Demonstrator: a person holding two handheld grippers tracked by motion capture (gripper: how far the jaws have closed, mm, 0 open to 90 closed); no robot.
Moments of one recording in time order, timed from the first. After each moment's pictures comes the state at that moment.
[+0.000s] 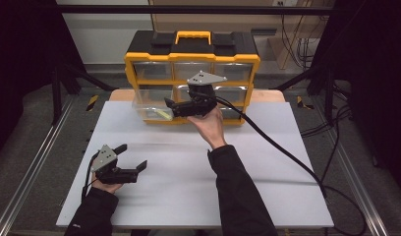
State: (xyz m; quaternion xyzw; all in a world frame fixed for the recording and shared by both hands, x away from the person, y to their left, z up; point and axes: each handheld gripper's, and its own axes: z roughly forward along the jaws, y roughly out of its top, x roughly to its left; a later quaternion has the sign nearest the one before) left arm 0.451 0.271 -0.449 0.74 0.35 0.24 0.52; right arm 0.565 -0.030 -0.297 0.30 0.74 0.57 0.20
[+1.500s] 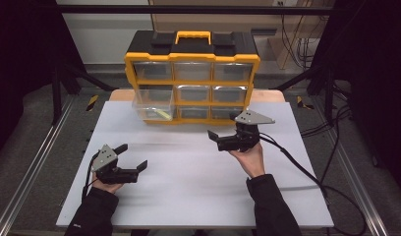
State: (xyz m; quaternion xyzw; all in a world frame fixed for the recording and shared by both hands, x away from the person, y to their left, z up) left arm 0.451 0.269 -0.449 0.74 0.35 0.24 0.53; right arm 0.509 -0.141 -0.373 0.33 0.73 0.56 0.21
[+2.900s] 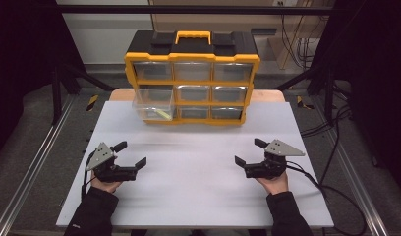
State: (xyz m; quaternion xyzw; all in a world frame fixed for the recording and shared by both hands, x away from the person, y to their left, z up) left arm 0.451 0.271 -0.438 0.72 0.35 0.24 0.55; right arm 0.457 -0.215 -0.433 0.35 0.72 0.56 0.21
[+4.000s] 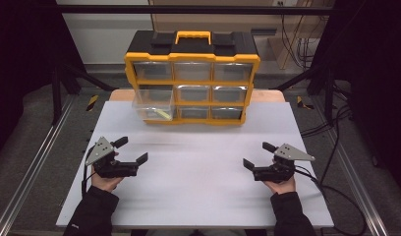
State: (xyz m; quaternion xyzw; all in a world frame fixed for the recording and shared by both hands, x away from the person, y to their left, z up) left arm 0.453 0.262 -0.414 0.72 0.35 0.23 0.56; right arm 0.449 -0.239 -0.443 0.37 0.71 0.56 0.21
